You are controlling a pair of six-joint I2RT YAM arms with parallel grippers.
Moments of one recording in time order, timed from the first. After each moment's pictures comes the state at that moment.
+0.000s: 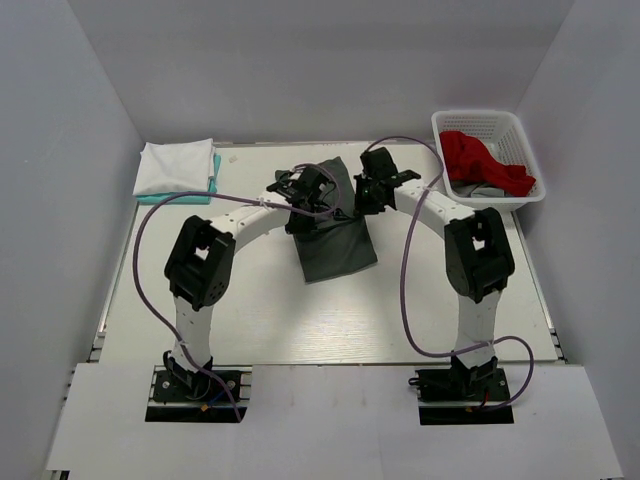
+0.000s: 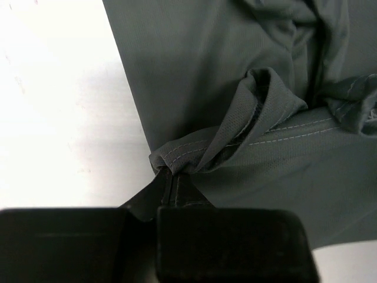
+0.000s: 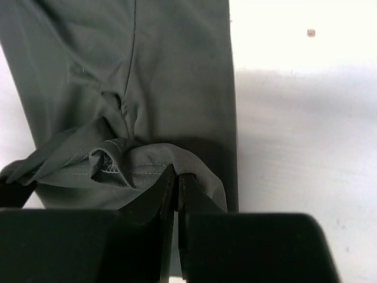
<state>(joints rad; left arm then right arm) -0.62 1.99 1.54 -0.65 -0.29 -0.56 0.48 1.97 1.52 -0.47 -0.02 0.41</state>
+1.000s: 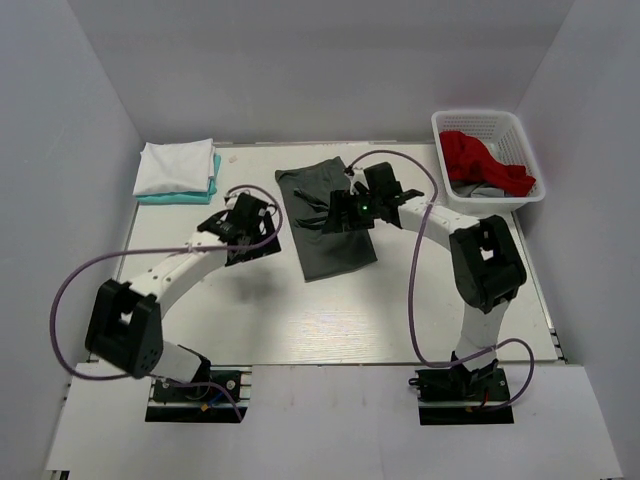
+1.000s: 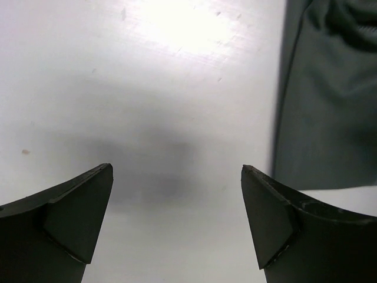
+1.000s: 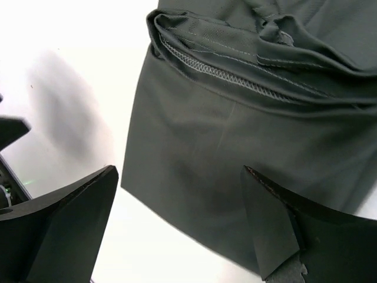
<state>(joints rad) -0.47 1.45 1.02 -0.60 -0.28 -0.65 0.49 1.88 1.30 -0.23 -0.48 0.30</state>
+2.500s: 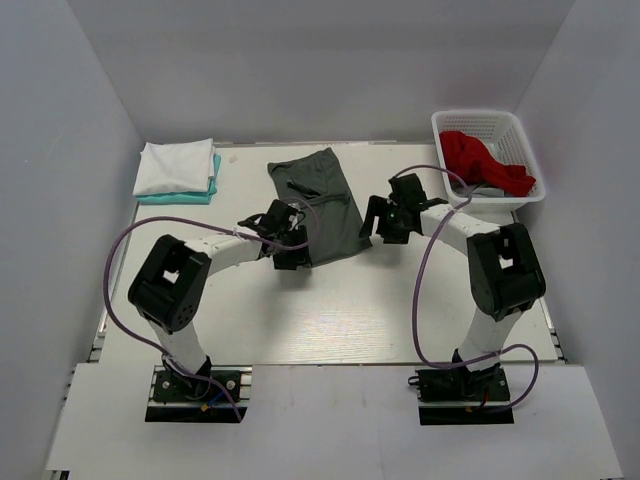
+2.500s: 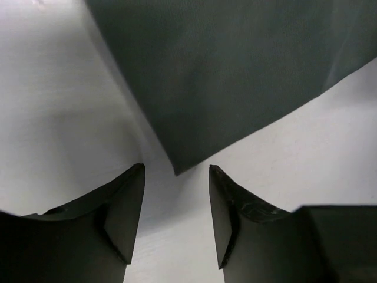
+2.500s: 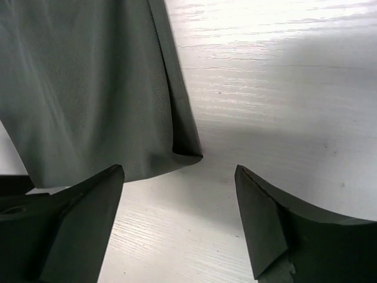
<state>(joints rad) -0.56 1.74 1.01 -0.30 0.11 -0.59 0.38 1.78 1.14 -0.32 -0.18 0.49</state>
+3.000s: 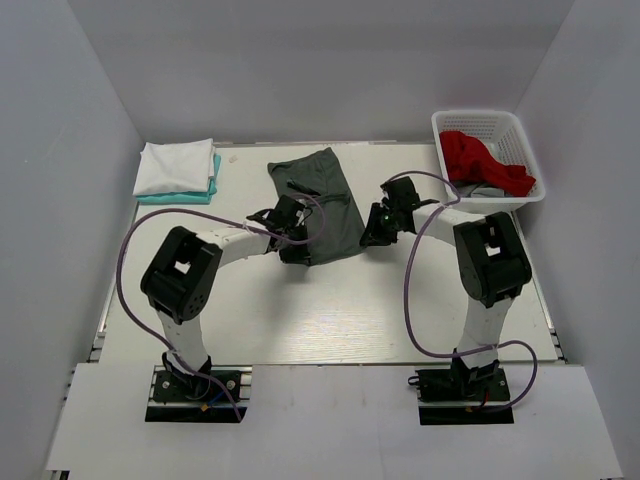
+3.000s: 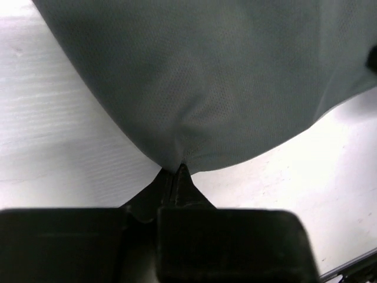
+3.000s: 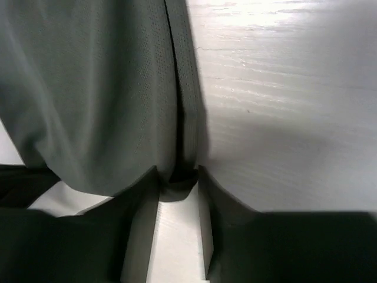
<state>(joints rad) -0.57 1.84 1.09 -0.29 0.10 -0.59 0.37 1.89 1.16 -0.26 -0.30 0.50</state>
